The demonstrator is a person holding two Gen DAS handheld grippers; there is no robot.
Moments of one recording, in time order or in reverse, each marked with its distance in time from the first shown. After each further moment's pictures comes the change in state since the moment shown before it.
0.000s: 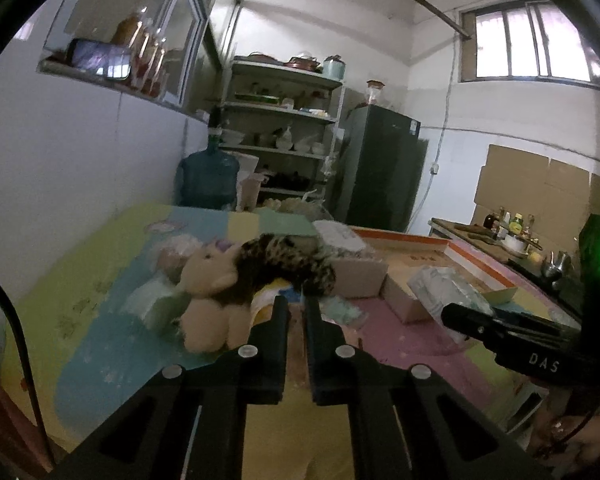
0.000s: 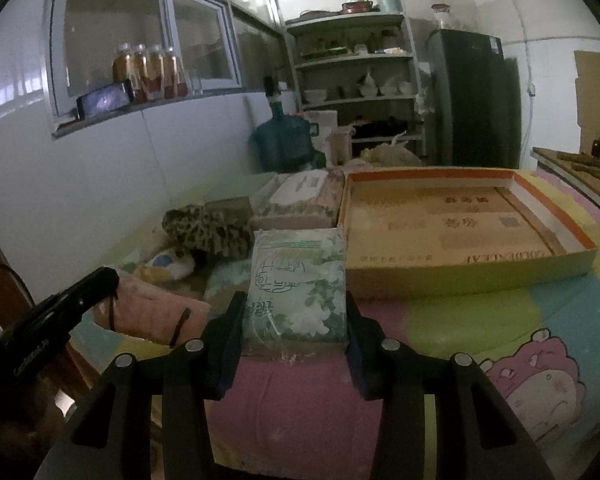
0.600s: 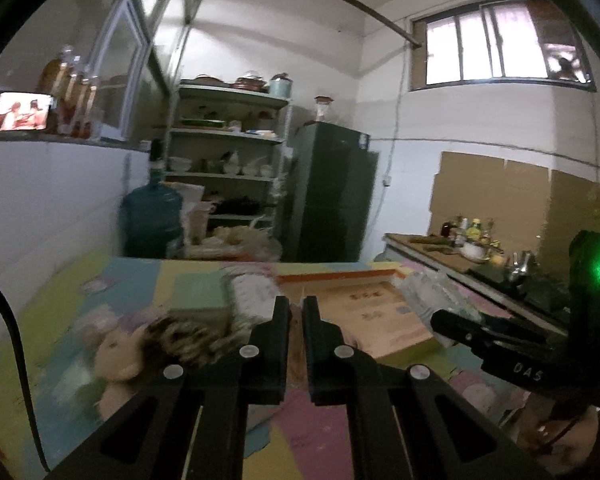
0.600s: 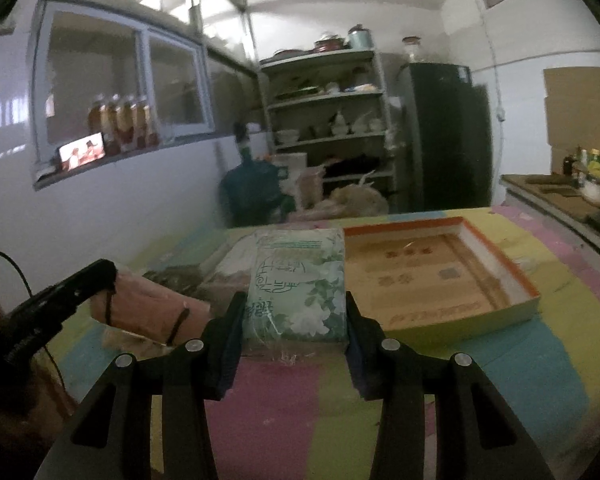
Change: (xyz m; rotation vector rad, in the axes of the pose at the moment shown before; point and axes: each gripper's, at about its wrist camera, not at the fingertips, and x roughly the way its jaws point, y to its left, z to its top) left arm 0.033 -0.062 0.054 0.083 -0.063 -0.173; right arm -0.043 -0.054 0.034 0.038 -0.145 -0.108
